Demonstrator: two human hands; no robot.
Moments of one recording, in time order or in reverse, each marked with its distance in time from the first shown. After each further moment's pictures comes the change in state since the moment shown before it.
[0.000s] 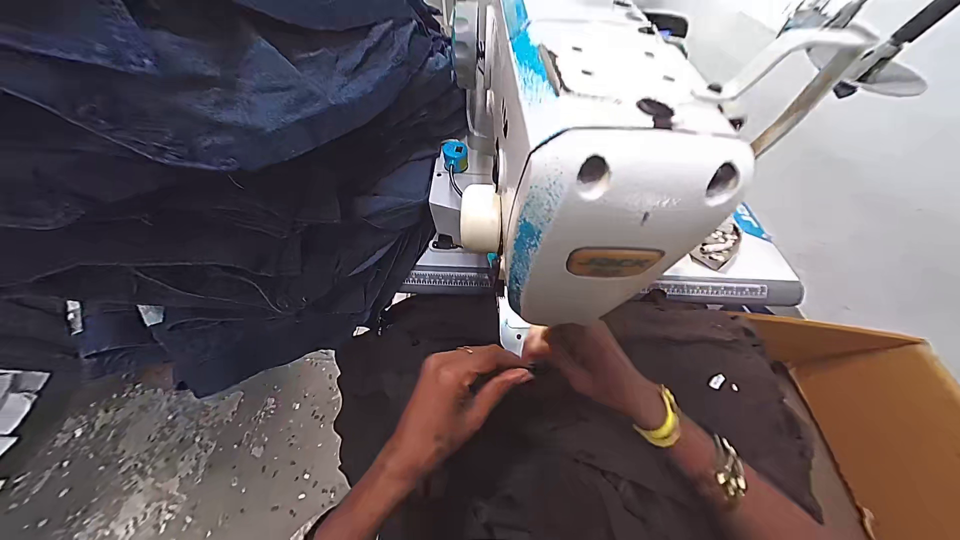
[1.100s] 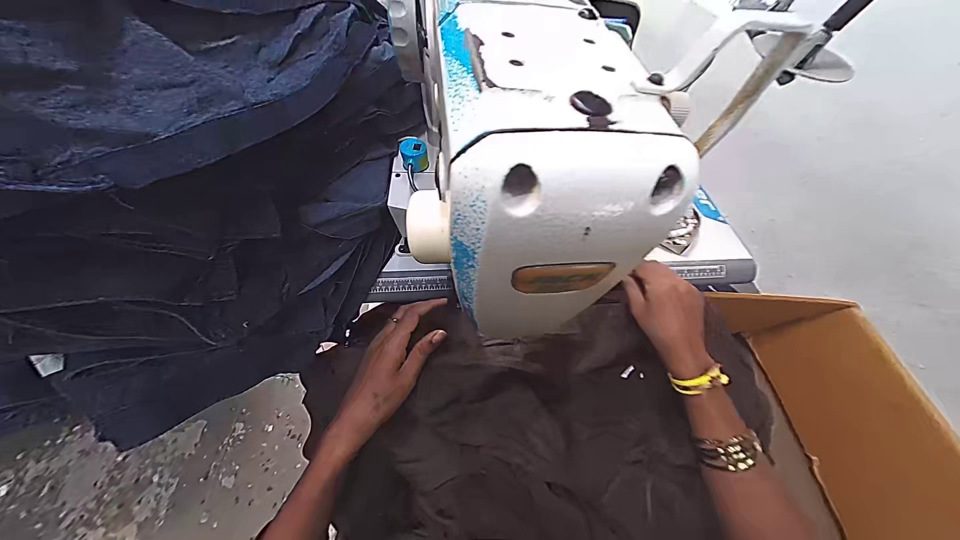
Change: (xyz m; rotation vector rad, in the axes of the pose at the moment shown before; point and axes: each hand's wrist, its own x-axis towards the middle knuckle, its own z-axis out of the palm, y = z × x) left_hand 0.003 -0.056 -0.016 0.211 -0.064 -0.267; right_hand -0.046 0.071 -0.089 -0.786 0.097 0.561
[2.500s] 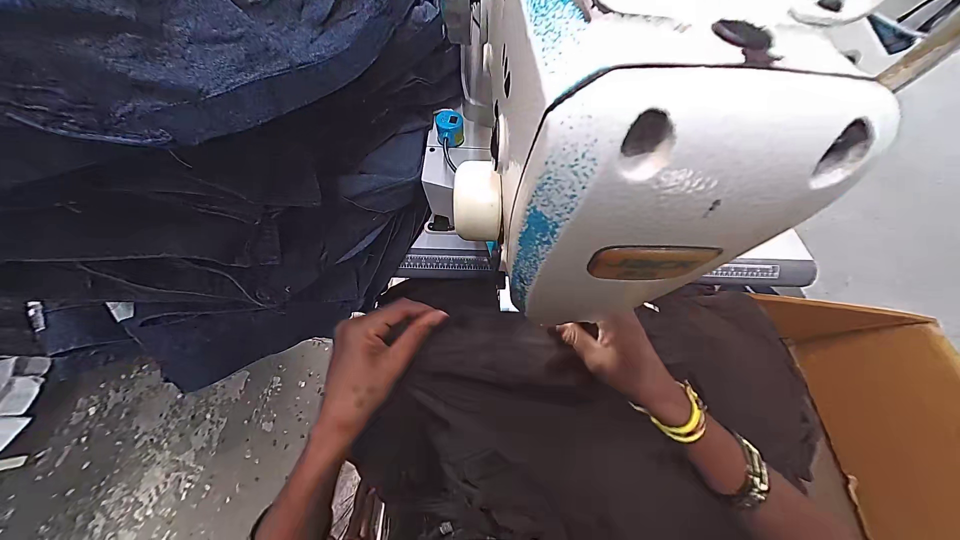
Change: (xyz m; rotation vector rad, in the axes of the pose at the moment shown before) left_hand -0.020 0.012 -0.037 -0.069 0.204 -0.038; right_hand -0.023 -0.109 0.007 0.796 -0.198 -0.286
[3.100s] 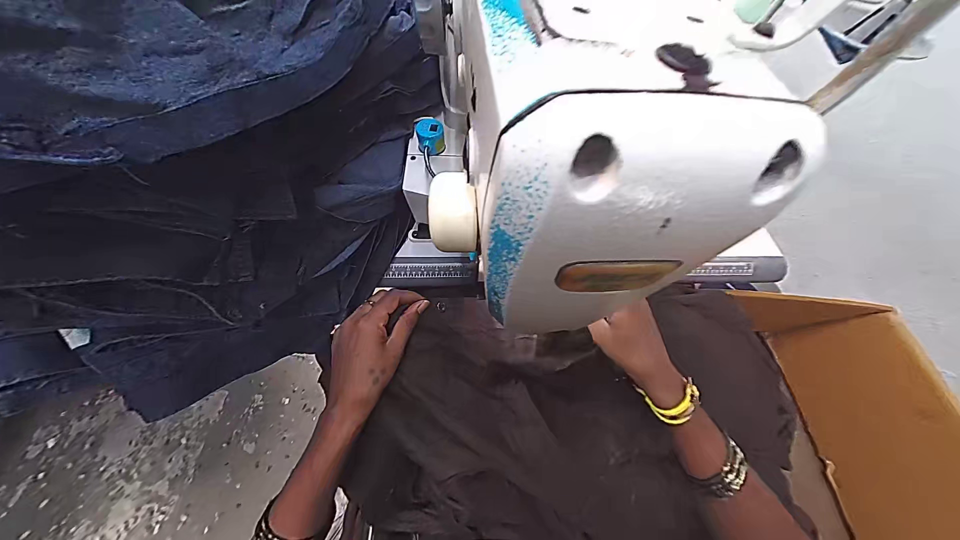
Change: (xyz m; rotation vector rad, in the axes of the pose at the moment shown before) left_hand 0.014 -0.030 0.023 0.355 0.051 -0.026; right_hand -0.004 0.031 -0.022 -0.392 0.115 0.188
